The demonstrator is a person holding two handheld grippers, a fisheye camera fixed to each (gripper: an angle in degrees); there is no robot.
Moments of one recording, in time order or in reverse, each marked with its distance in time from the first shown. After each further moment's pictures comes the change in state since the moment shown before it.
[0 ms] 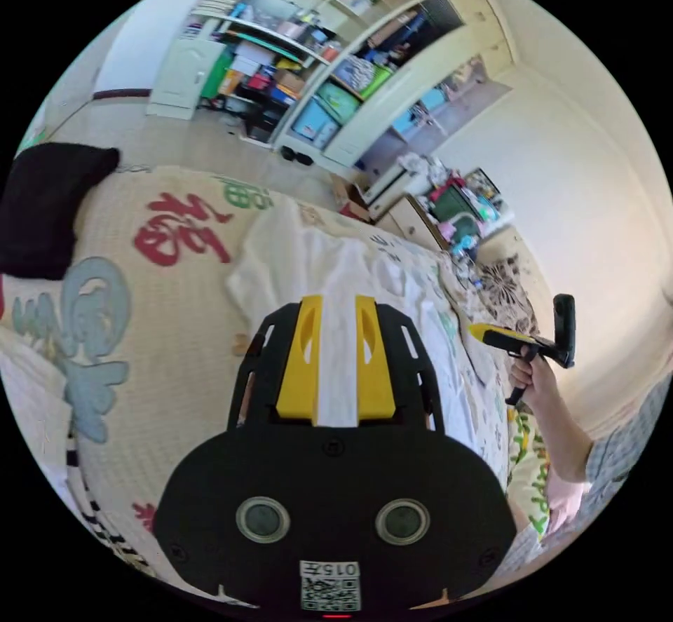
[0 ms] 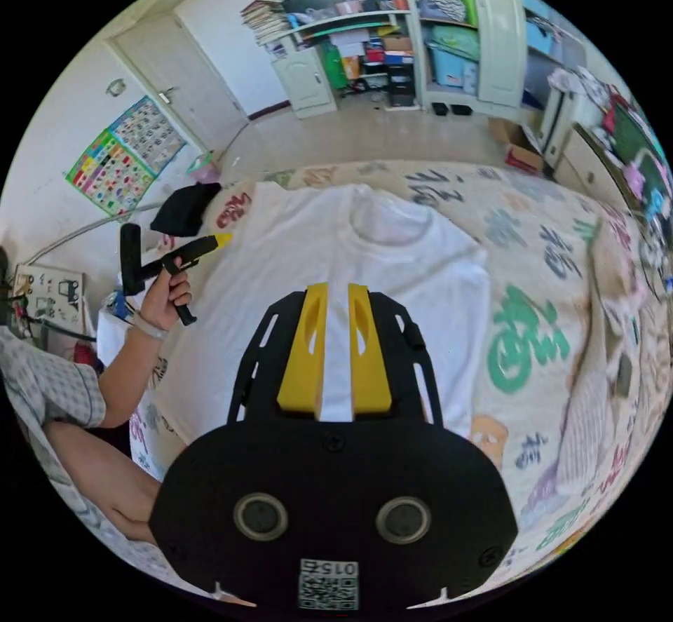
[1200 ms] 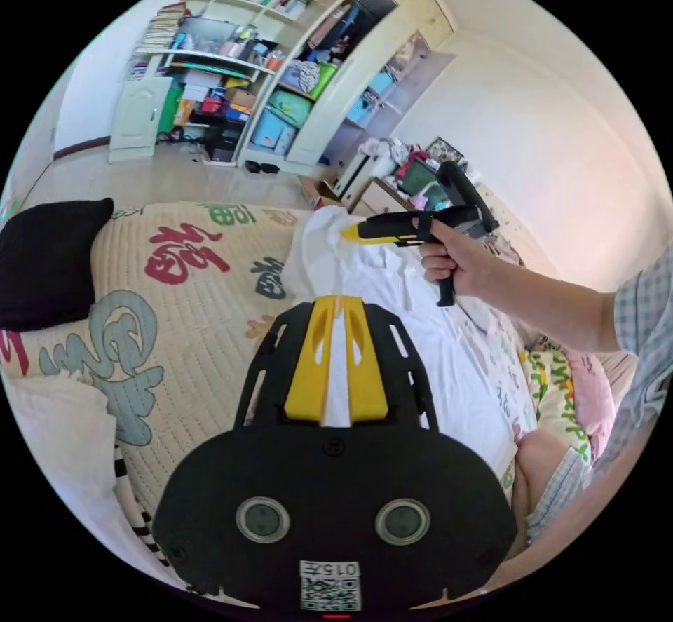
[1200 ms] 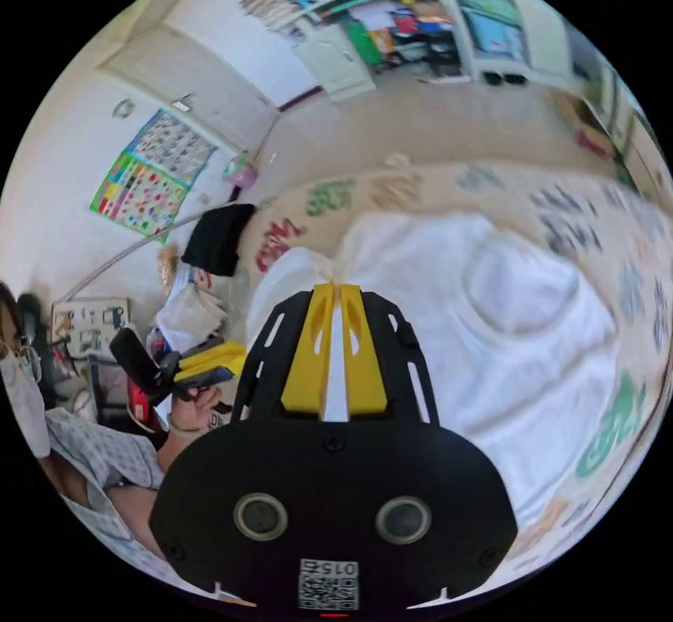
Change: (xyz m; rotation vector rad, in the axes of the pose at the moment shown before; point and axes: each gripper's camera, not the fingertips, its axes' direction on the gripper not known) left arm 0.134 -0.014 -0.157 -0.061 0.049 0.275; right arm 0.022 -0.205 0.179 -0.091 -0.216 0.100
